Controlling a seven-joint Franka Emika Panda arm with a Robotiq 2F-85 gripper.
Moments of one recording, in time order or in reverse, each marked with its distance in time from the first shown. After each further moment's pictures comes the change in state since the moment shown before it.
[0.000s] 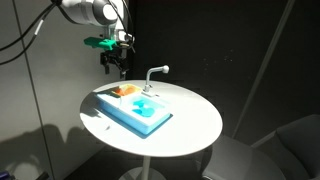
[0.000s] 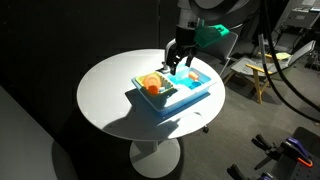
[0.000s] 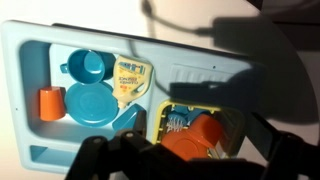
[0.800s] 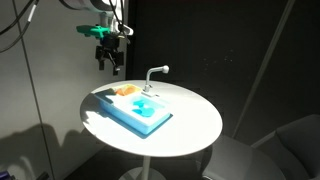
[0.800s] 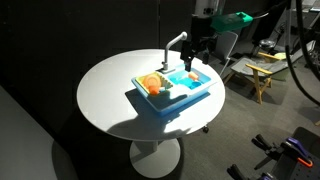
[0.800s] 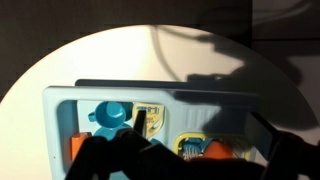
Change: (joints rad) arm -0.025 -0.121 -0.011 -0.055 0.044 -0.185 0.068
